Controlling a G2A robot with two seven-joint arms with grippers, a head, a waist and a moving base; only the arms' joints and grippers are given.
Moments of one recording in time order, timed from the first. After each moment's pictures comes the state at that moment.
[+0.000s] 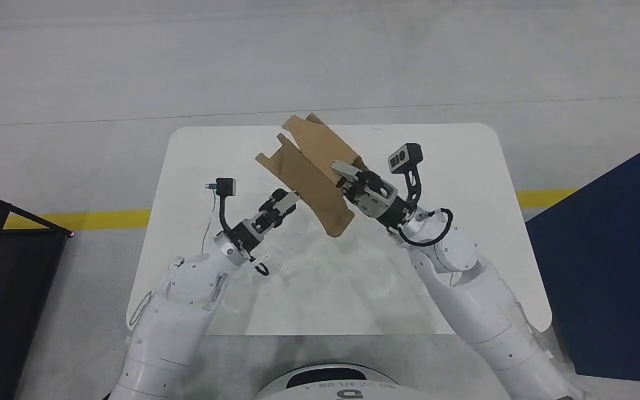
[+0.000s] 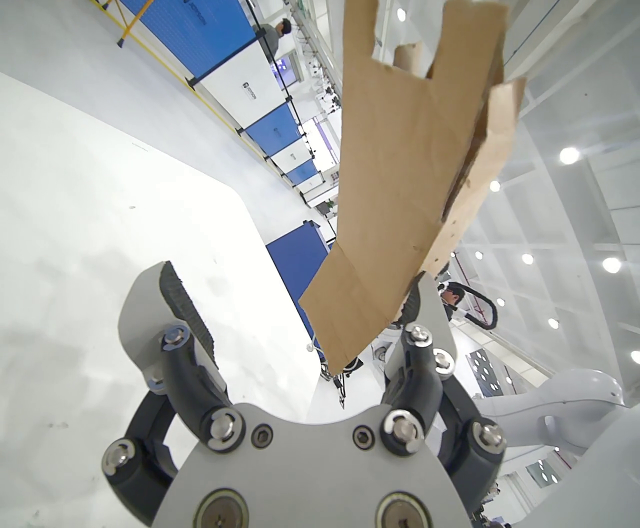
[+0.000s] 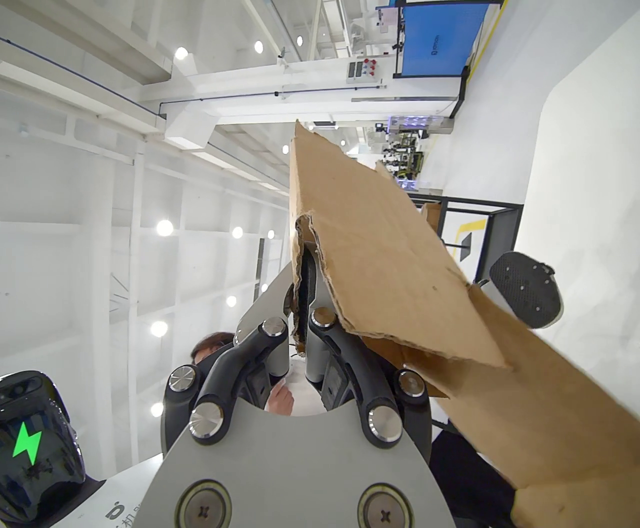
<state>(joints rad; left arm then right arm) 1.53 -1.23 -1.29 -1.64 0.03 -0.49 -0.44 -1.39 -1.19 1.12 -1.75 0.61 -0.19 0.49</state>
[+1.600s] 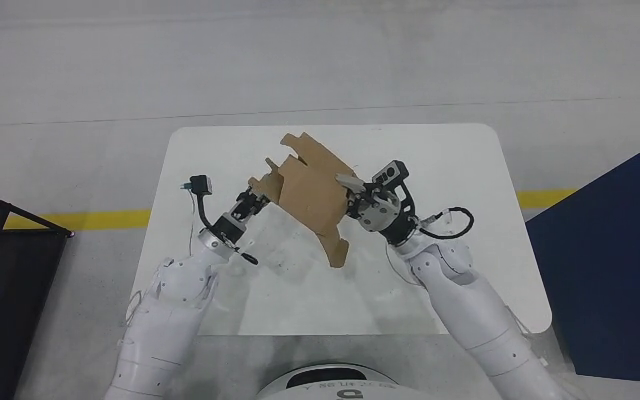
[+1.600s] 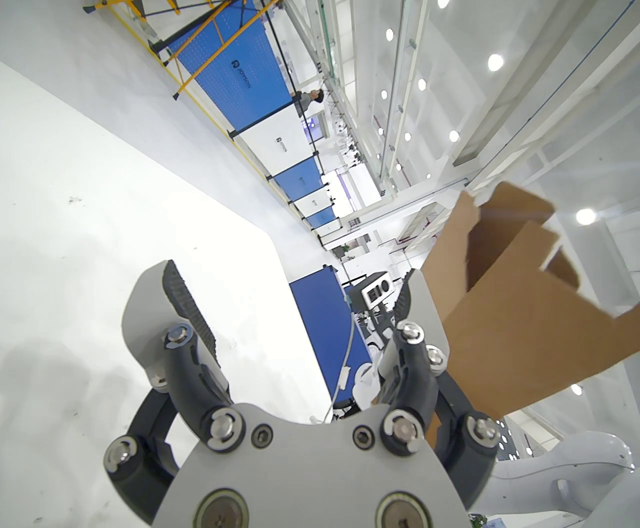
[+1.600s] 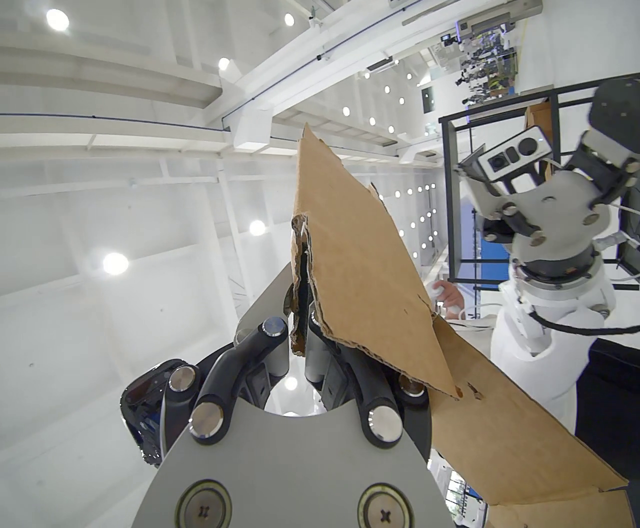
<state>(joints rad) 1.54 -1.22 -1.34 -1.64 -0.03 -0.44 -0.33 -1.44 -1.21 1.14 -1.70 0.98 -0.10 0.72</state>
